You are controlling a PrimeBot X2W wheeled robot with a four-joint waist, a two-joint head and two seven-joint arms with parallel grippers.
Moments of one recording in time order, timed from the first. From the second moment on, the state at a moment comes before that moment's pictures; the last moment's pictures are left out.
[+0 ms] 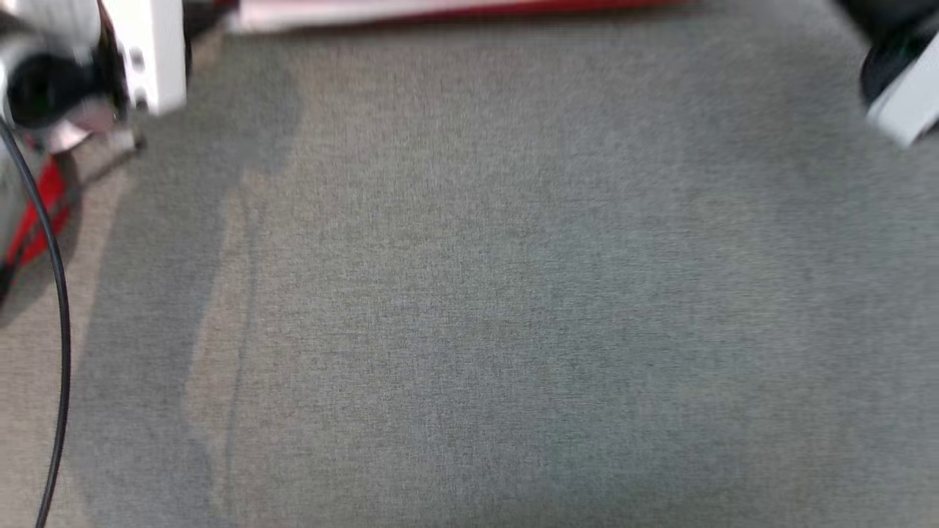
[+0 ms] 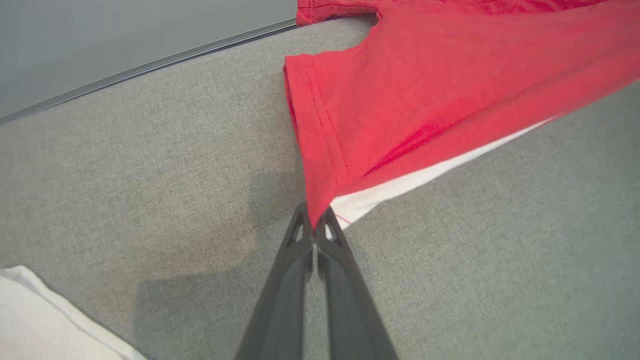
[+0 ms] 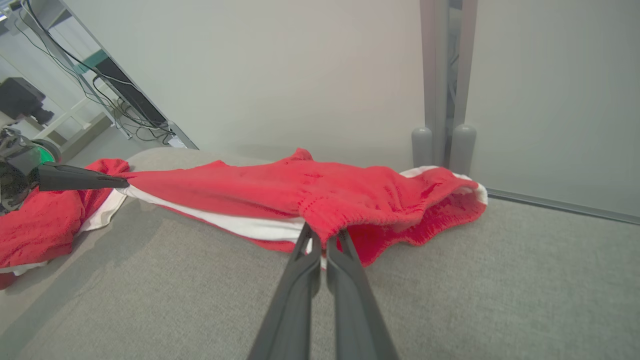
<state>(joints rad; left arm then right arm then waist) -1.32 0.53 -0.87 0.61 -1.14 -0.13 0.73 -1.39 -0.79 1.26 0.32 1.46 0.13 -0.03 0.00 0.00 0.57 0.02</state>
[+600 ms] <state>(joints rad) -0.73 0.78 -0.93 0.23 -1.32 -0.08 0.58 -0.87 -0.77 1.28 0.21 1.42 0.13 -0.04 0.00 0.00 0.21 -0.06</state>
